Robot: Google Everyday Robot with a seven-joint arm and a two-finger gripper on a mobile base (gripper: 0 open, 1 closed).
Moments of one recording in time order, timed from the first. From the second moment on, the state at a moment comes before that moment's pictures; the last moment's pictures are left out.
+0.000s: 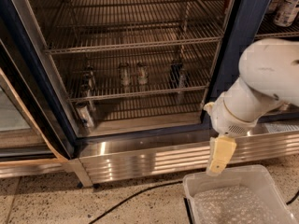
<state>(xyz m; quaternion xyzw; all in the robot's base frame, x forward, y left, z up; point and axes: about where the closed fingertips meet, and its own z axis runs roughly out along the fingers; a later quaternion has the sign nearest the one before) 0.436 -0.160 0.778 -0.64 0.75 0.06 0.13</state>
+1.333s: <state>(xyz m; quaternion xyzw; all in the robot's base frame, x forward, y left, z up) 0.483 -0.139 0.670 -0.62 0.76 0.09 0.19</state>
